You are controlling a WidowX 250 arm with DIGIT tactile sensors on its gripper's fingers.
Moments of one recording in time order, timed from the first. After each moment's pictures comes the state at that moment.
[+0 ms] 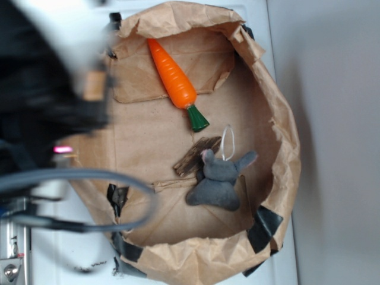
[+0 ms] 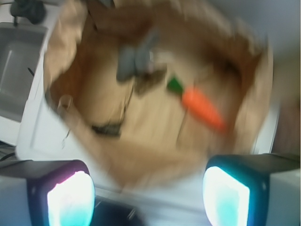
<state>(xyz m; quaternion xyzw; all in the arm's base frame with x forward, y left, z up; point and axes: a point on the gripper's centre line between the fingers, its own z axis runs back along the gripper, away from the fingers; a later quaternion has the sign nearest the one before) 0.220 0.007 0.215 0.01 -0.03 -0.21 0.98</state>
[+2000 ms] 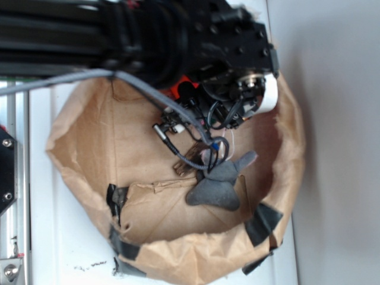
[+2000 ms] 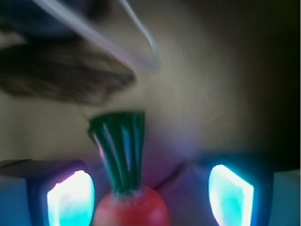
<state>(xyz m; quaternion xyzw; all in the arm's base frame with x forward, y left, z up) 0.301 0.054 0.023 0.03 0.04 -0.49 0.87</state>
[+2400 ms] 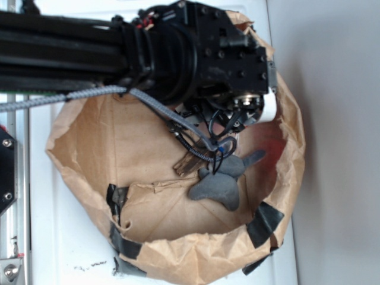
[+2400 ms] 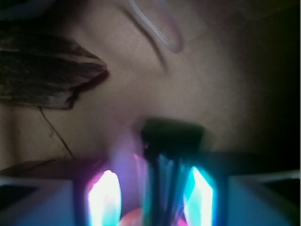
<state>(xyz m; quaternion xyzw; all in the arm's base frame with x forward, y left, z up) 0.302 0.048 0.020 0.05 0.03 -0.48 0.88</state>
